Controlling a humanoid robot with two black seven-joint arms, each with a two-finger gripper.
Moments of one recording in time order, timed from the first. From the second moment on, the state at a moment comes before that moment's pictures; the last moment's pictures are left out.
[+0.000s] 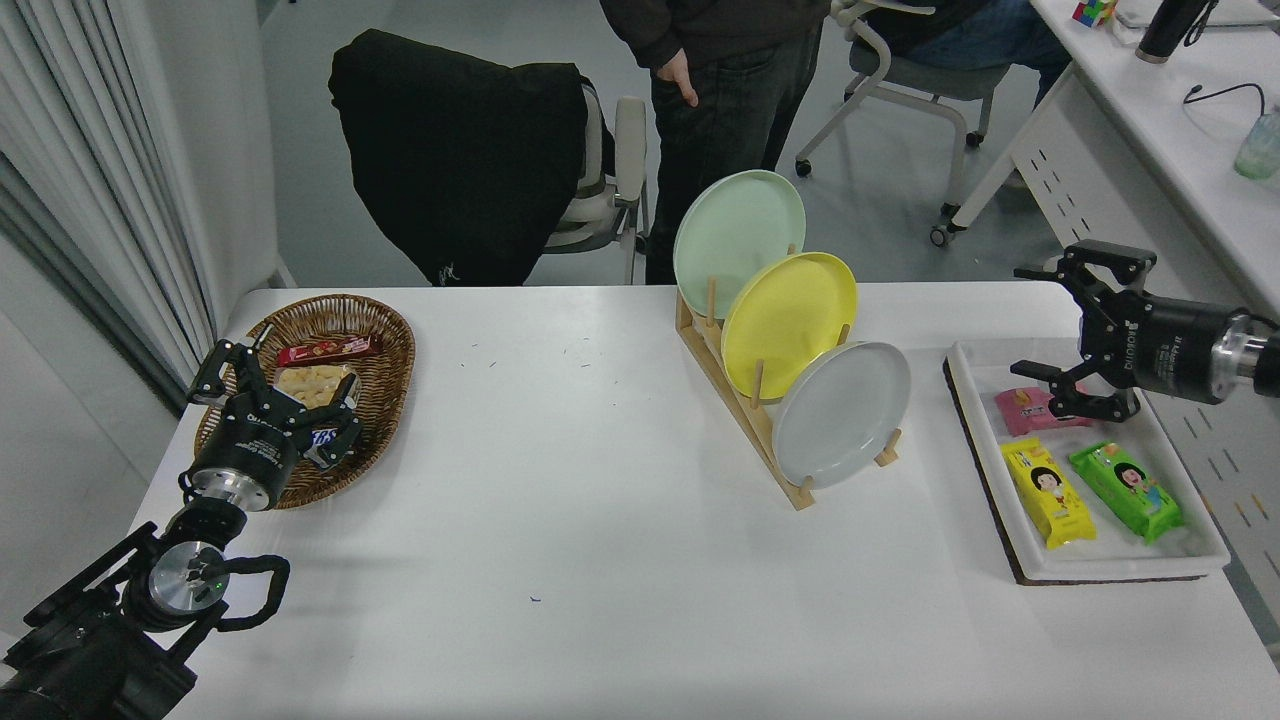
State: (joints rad) left arm -0.41 0.38 -1.02 -0.69 0.06 -0.47 -0.38; right arm 1.26 -0.83 -0.30 0.91 0.24 0.56 0.09
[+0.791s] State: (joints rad) left arm -0.41 0.38 -1.02 -0.69 0.06 -0.47 -0.38; right arm 1.34 -0.70 -0.44 0.98 0.37 0.24 0.09
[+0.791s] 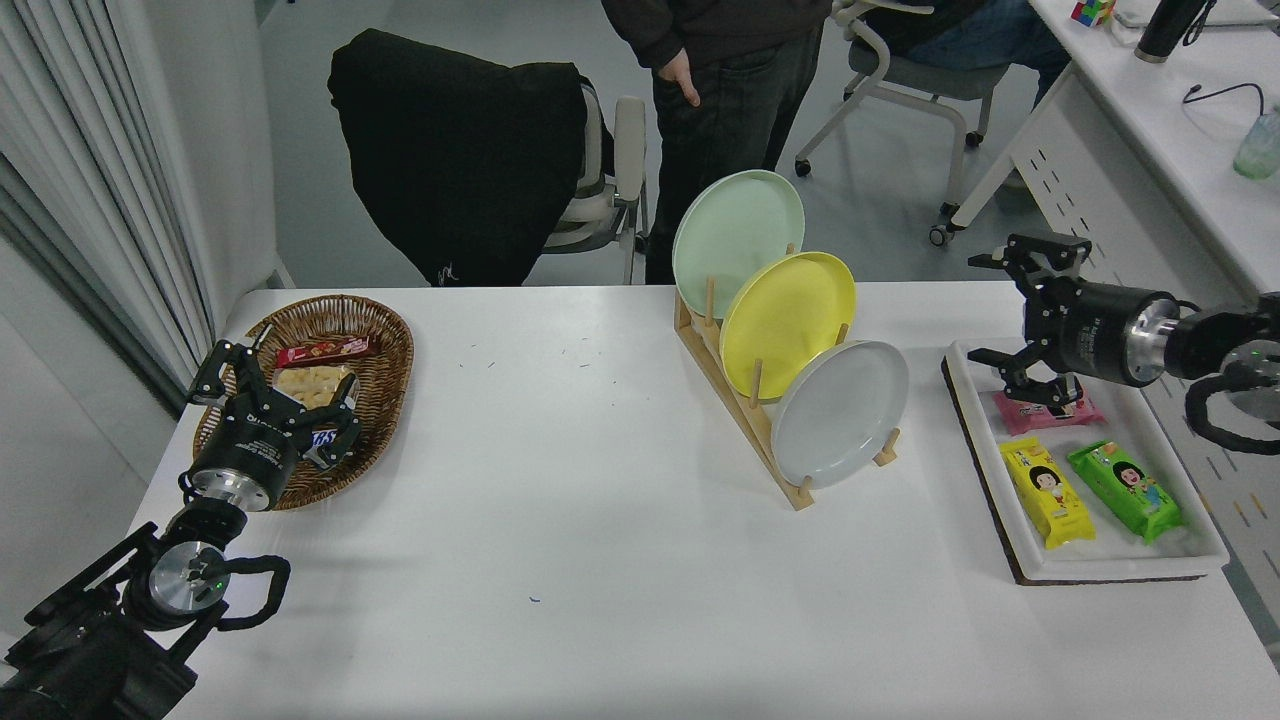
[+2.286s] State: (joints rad) left arm -0.41 0.38 -1.02 -0.69 0.06 -0.47 -0.38; right arm 1.46 -0.49 -0.63 1.03 0.63 0.09 0.08
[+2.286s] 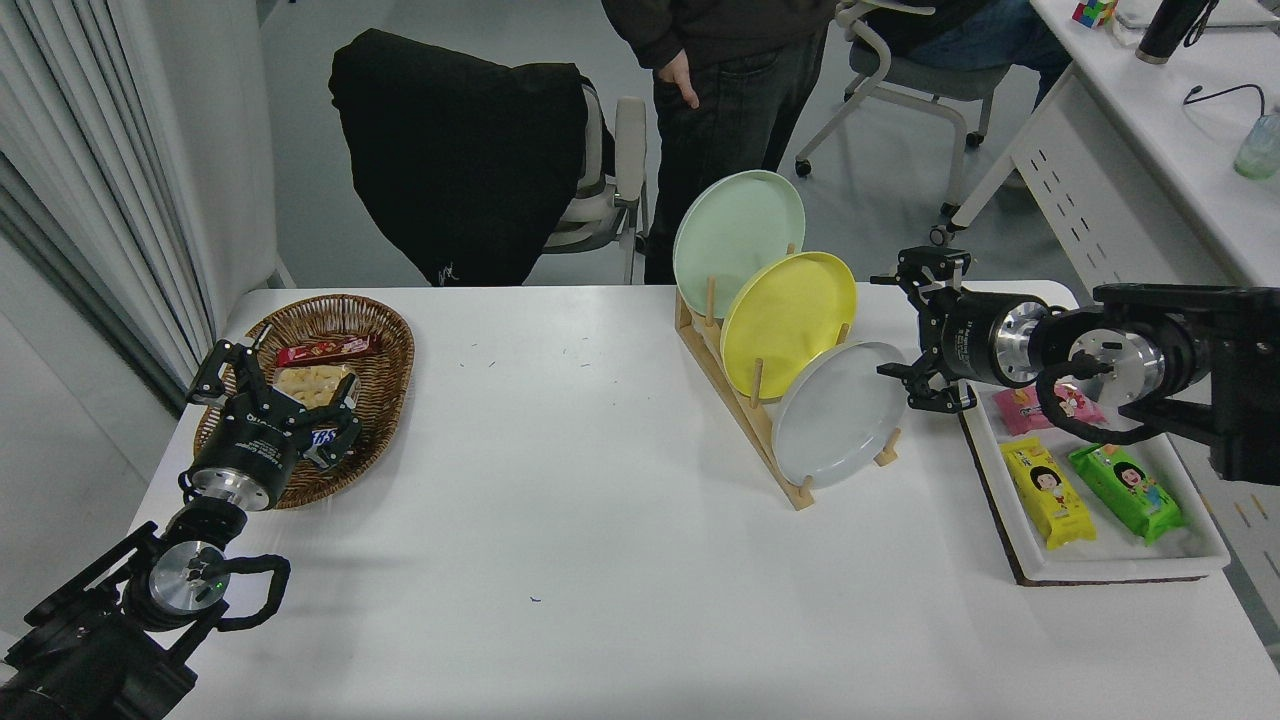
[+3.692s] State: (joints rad) left arm -0.41 0.38 -1.02 -0.69 0.06 -0.47 -0.38; right arm 1.47 -0.45 -0.64 0.88 0.47 0.20 -0.01
